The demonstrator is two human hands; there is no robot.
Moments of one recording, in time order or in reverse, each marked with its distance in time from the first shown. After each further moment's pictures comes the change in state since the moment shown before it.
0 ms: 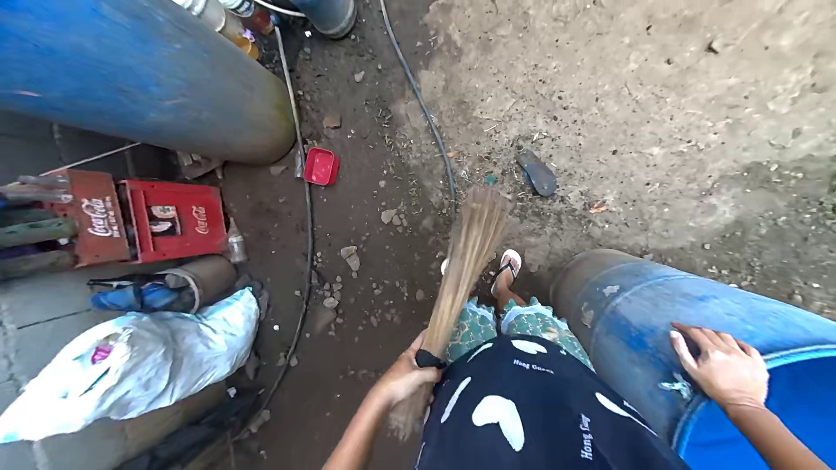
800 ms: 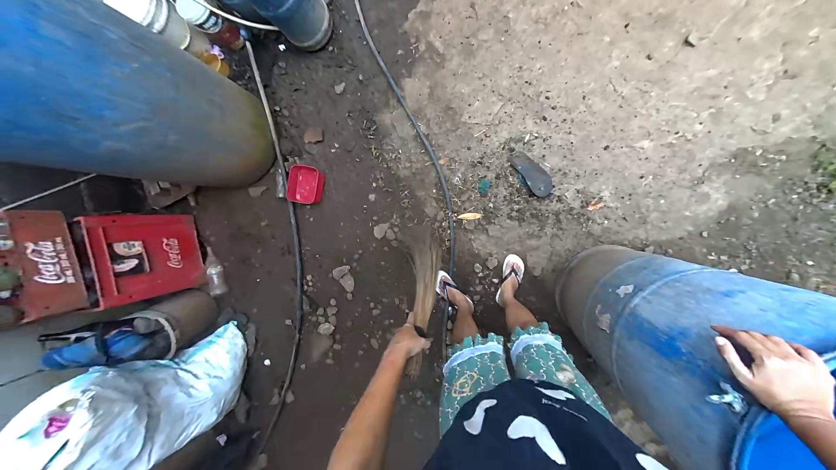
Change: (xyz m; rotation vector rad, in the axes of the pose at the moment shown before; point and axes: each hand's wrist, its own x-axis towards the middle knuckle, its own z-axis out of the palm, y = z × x) left_hand 0.158 -0.014 -0.092 0.602 0.213 -0.294; right_hand 0.007 -0.030 -0.037 -0.020 -0.222 0.140
